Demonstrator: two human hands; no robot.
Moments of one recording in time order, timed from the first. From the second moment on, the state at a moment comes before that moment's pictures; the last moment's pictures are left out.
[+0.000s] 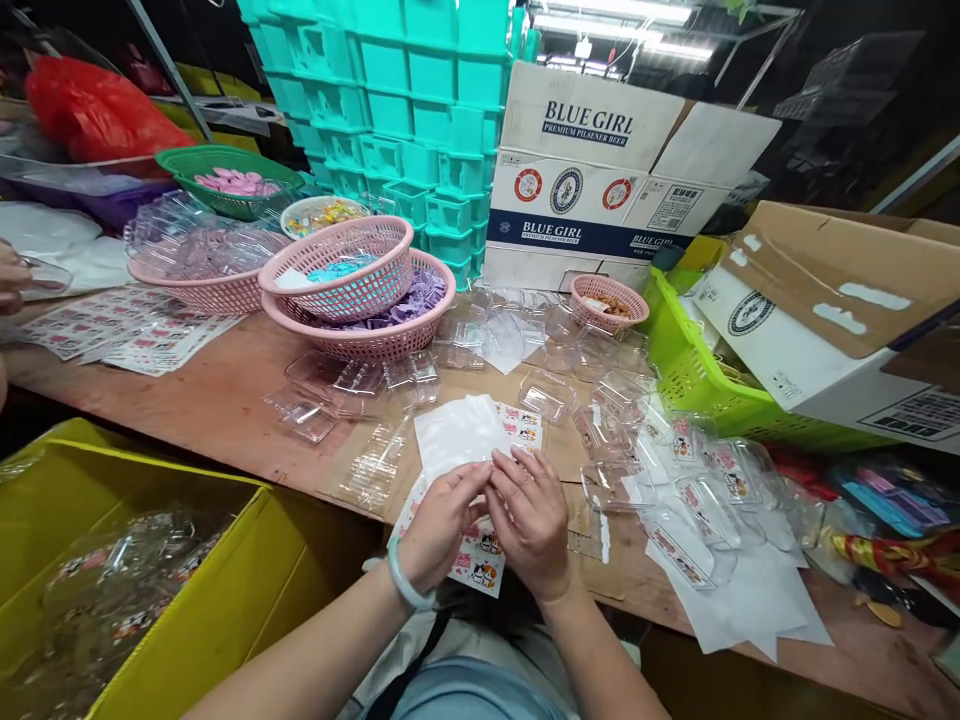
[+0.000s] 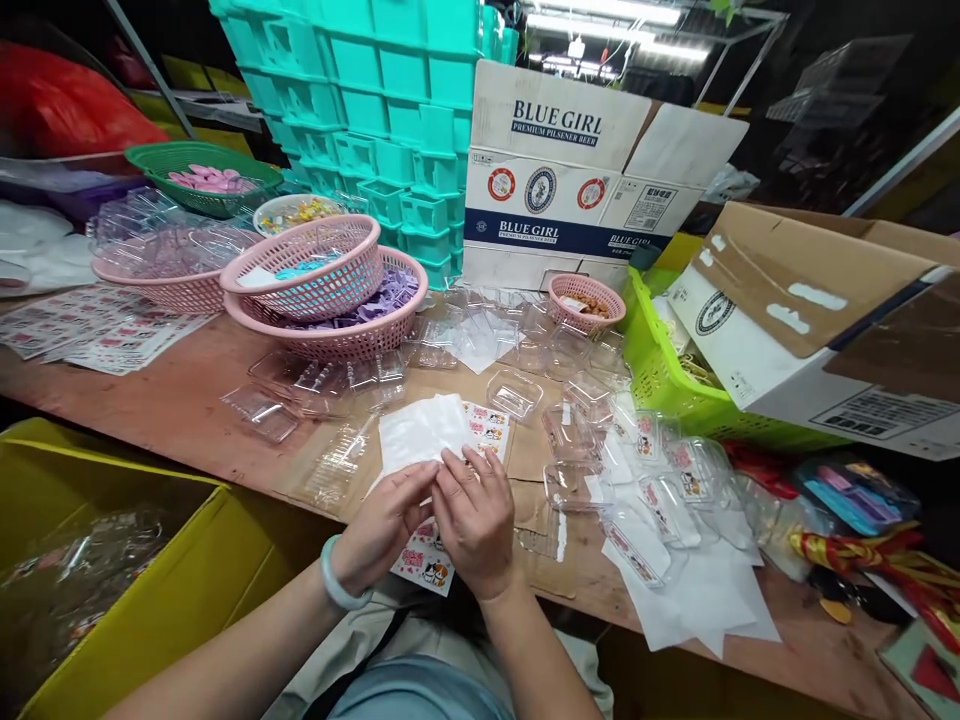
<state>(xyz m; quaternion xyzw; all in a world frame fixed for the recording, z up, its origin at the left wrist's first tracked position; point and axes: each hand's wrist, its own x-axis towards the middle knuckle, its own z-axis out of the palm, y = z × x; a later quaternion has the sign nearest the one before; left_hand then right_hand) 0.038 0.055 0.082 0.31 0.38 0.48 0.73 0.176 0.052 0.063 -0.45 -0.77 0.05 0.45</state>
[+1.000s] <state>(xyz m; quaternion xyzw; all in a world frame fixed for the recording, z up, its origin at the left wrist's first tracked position) 0.051 0.082 0.073 0.17 0.33 0.52 0.77 0.192 0.144 0.067 -0.55 -0.58 0.09 0.59</state>
